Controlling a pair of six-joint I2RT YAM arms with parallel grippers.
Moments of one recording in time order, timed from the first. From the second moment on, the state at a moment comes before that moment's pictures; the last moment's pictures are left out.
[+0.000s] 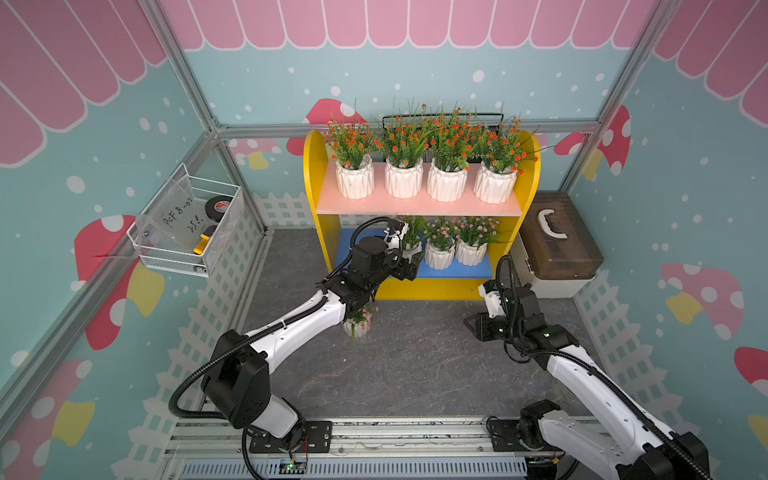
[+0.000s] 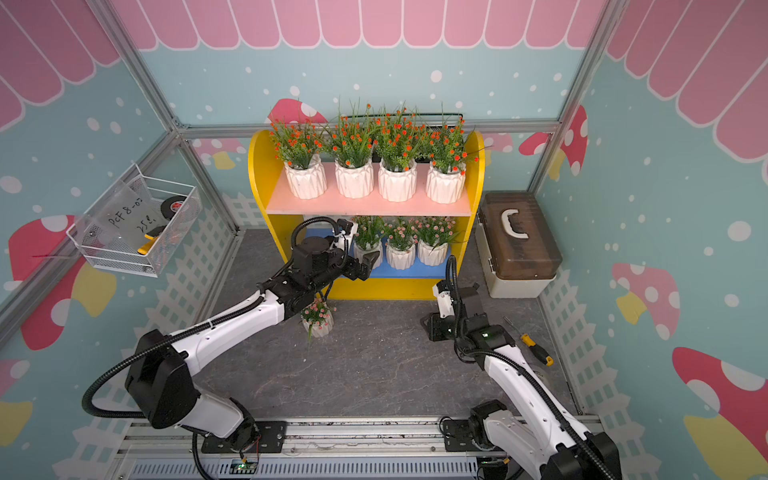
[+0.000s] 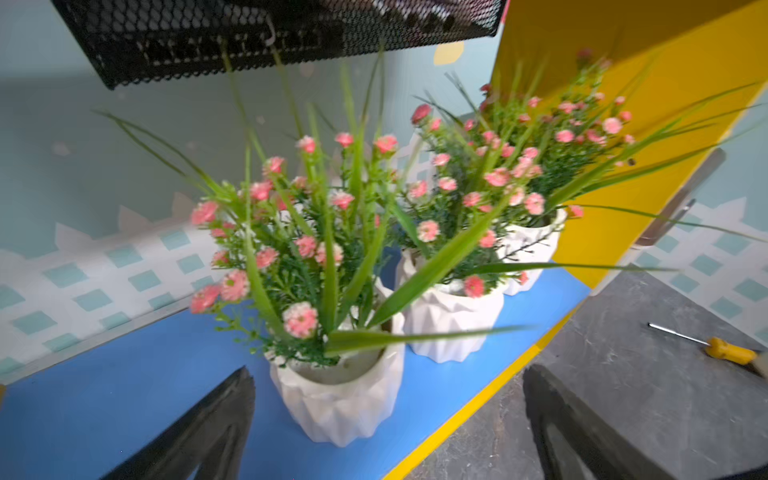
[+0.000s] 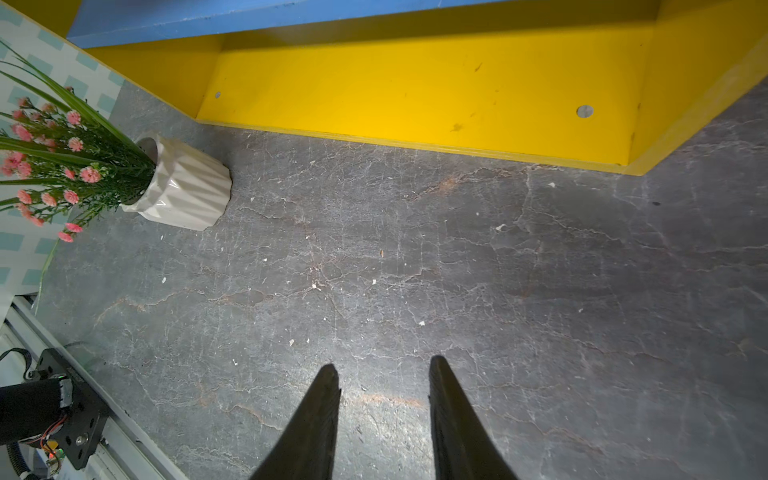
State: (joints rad) left arm -0.66 1.50 1.18 0.06 -0.04 -0.03; right arm 0.33 0.99 0.66 -0.49 -0.29 0.26
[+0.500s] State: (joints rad) left arm -0.73 1.06 0.77 0.03 -0.20 -0.11; right arm 0.55 1.27 0.80 -0.33 -0.27 0.31
